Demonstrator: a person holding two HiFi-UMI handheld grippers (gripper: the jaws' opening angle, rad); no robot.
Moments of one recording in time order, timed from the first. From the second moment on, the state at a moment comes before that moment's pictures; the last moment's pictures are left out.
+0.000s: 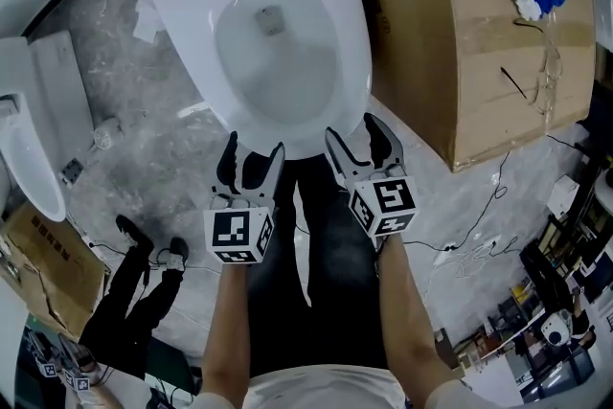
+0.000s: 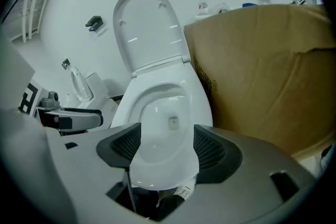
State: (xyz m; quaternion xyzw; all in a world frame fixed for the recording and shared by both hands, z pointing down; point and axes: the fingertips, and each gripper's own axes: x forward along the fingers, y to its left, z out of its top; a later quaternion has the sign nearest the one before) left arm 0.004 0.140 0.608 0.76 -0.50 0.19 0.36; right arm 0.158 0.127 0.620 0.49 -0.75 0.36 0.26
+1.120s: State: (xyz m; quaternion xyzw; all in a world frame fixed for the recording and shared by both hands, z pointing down) left arm -0.012 0.172 0.714 0.69 -0.52 0.24 0.45; right arm 0.165 0.155 0.710 0.49 -0.70 0.44 0.27
